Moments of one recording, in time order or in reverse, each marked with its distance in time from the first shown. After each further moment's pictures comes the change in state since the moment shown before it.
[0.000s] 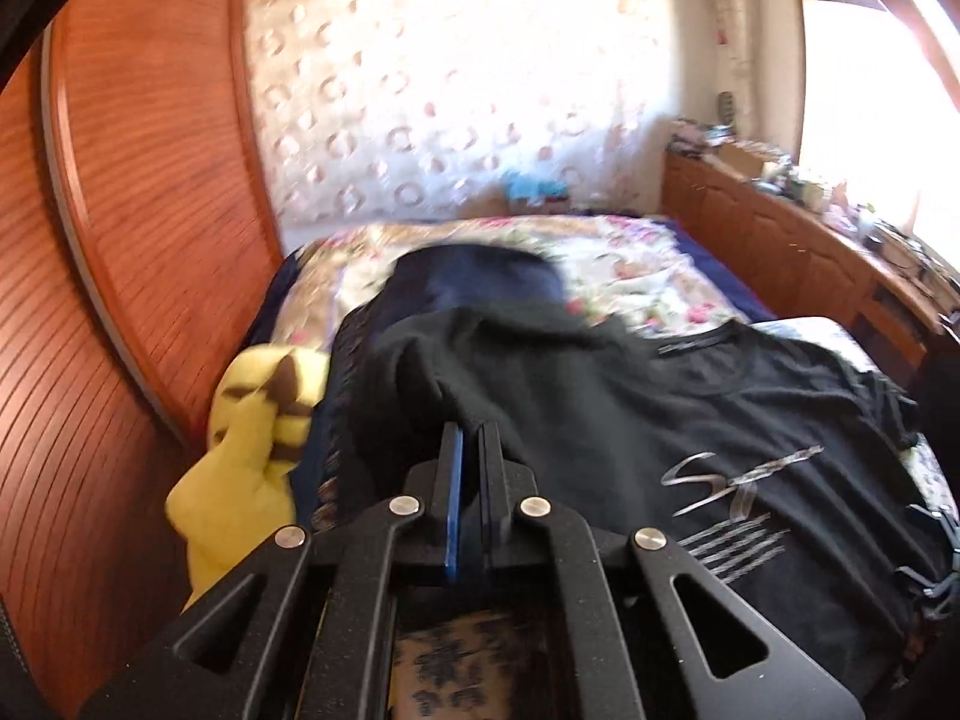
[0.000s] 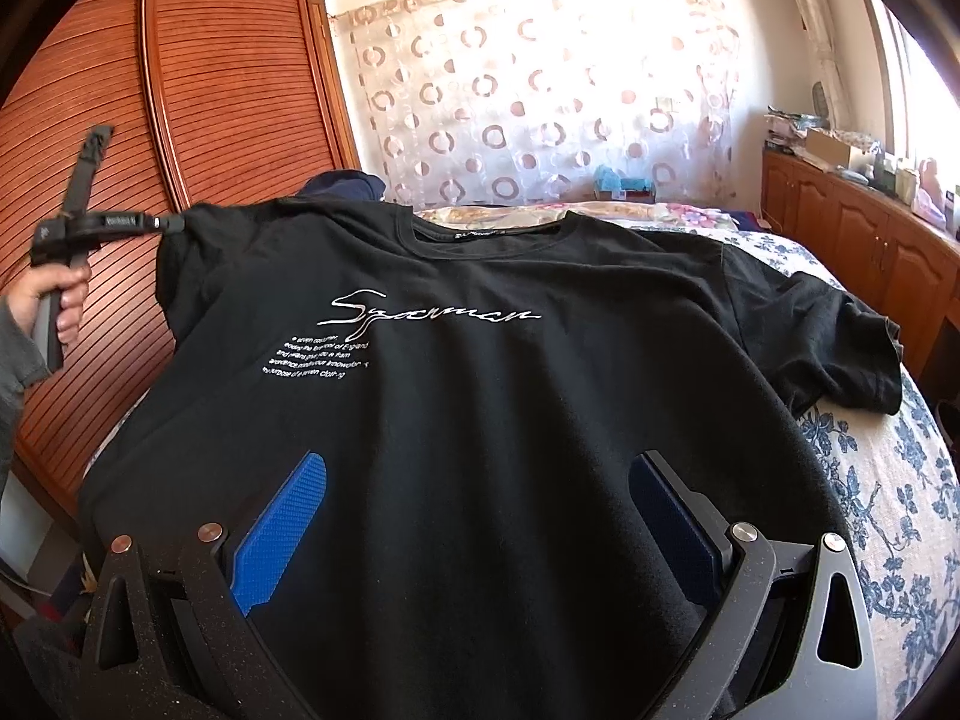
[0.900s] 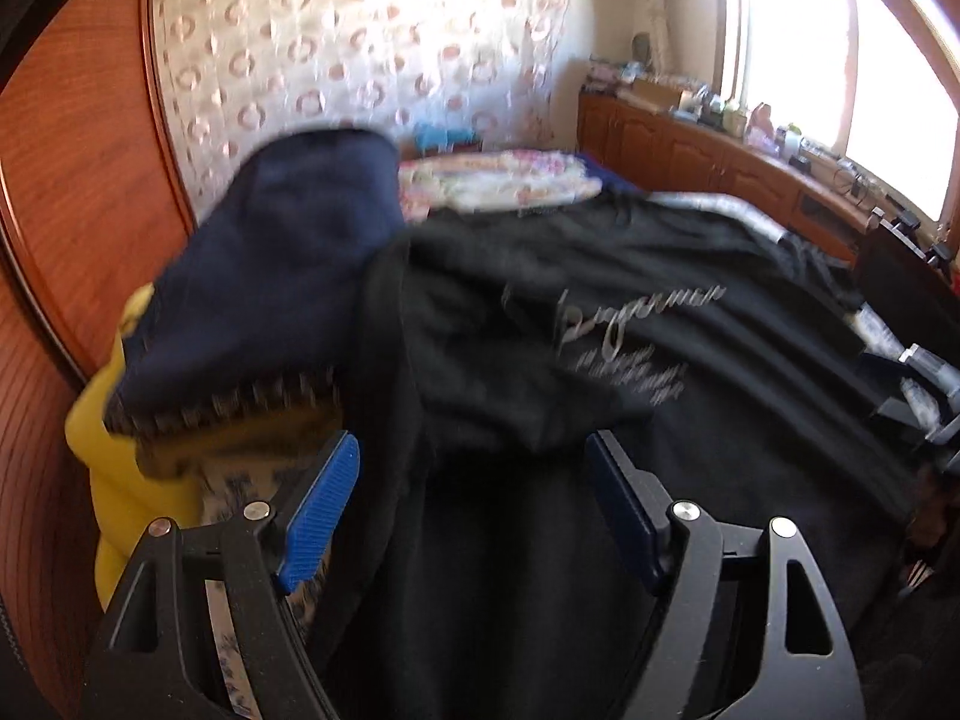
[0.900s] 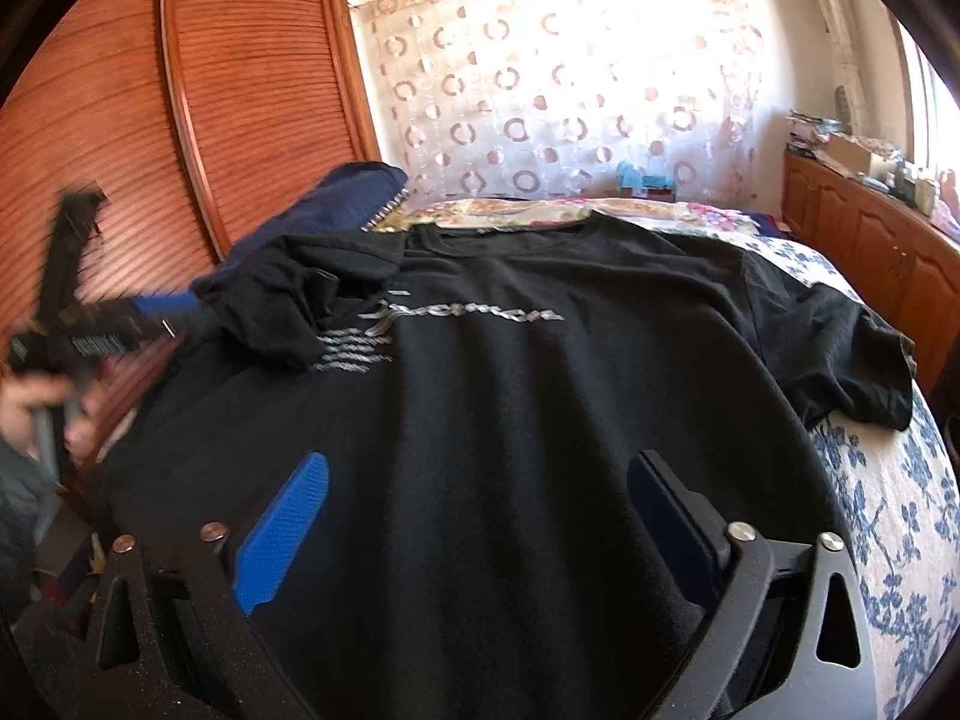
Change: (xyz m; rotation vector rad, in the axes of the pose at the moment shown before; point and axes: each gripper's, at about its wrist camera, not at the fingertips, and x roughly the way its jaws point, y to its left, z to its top) left arm 0.013 -0.075 -0.104 0.095 0.117 -0.125; right arm -0.005 0.002 0.013 -0.028 0.024 0.064
